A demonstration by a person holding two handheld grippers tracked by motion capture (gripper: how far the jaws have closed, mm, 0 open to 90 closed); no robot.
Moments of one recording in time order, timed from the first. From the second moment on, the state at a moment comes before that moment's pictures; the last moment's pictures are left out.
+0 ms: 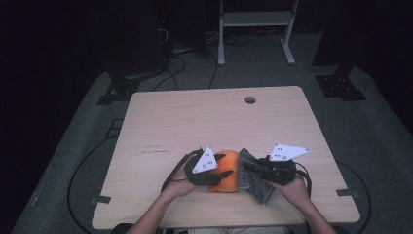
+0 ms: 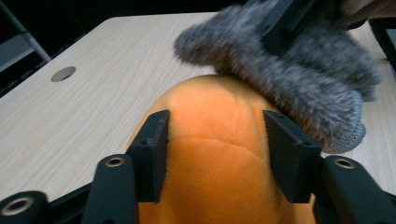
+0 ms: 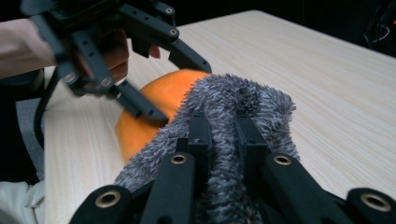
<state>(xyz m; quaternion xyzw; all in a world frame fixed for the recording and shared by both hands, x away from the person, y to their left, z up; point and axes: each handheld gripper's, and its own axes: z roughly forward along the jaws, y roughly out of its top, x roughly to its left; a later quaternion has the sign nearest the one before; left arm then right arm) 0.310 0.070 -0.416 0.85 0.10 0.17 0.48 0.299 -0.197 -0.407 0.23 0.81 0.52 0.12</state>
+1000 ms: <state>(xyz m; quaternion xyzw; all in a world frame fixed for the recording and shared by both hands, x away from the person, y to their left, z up) 0.320 0.088 -0.424 0.87 0.15 0.10 0.46 0.302 -0.184 -0.421 0.23 0.83 0.50 0.09</state>
